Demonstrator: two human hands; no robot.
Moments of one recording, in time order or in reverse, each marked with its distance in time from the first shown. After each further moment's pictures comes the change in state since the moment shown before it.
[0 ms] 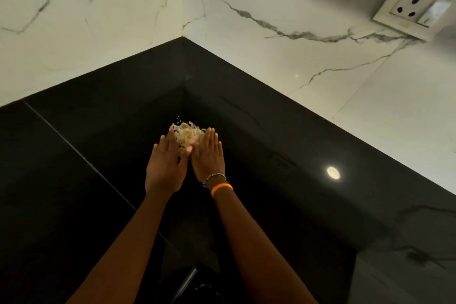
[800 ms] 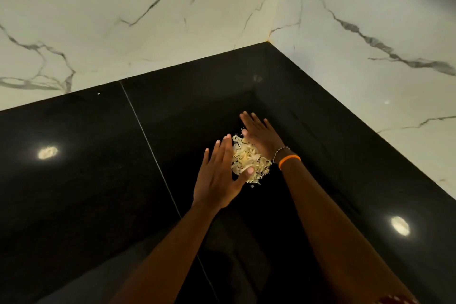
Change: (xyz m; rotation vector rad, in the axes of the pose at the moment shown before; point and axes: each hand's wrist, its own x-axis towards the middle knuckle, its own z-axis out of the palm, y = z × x) left_hand 0.006 -0.007 0.002 0.142 0.009 -0.003; right_hand 0.136 -0.001 -0.019 -0.482 -0.328 -0.588
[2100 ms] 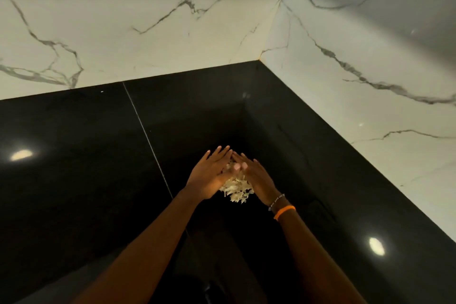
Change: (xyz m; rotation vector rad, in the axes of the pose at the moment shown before) left_hand -0.005 -0.002 -0.021 -0.171 -0.264 0.058; right_hand -0.097 -0.030 0.047 0.685 0.182 -0.012
